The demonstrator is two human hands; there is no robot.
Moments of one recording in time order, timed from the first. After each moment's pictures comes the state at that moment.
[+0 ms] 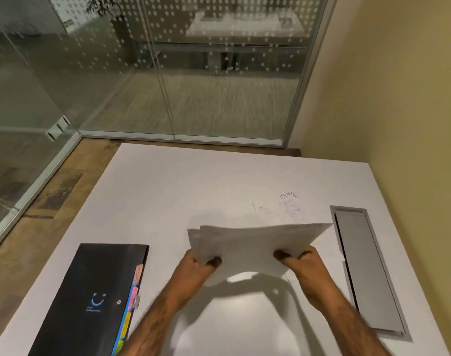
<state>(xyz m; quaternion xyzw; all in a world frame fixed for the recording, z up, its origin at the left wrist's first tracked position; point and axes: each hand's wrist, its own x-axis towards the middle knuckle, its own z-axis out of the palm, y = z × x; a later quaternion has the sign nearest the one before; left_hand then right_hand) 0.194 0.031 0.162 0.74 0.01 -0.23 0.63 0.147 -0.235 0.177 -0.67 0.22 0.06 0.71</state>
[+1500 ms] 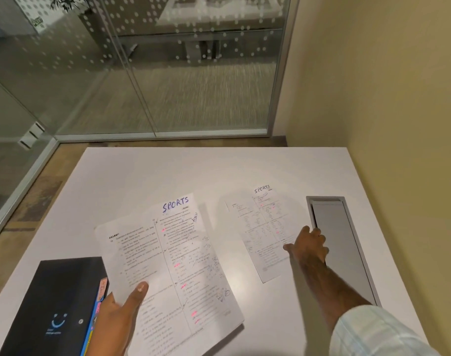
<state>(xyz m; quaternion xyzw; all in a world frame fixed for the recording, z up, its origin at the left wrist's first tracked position) 0.159 0.050 0.133 0.74 0.25 -0.10 0.61 0.214 -0.382 0.020 -0.90 0.38 0.17 0.11</state>
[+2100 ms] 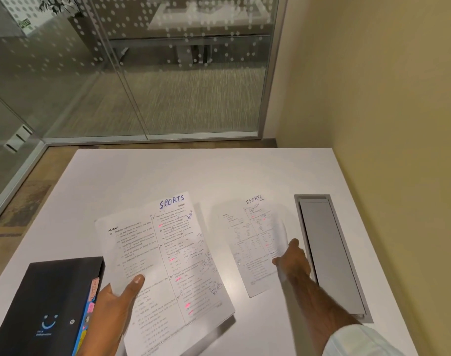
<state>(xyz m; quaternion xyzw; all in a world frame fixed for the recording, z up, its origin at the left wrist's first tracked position) 0.163 0.046 0.133 0.72 0.23 -0.13 0.64 0.168 -0.355 0.025 -0.85 0.43 0.15 0.28</state>
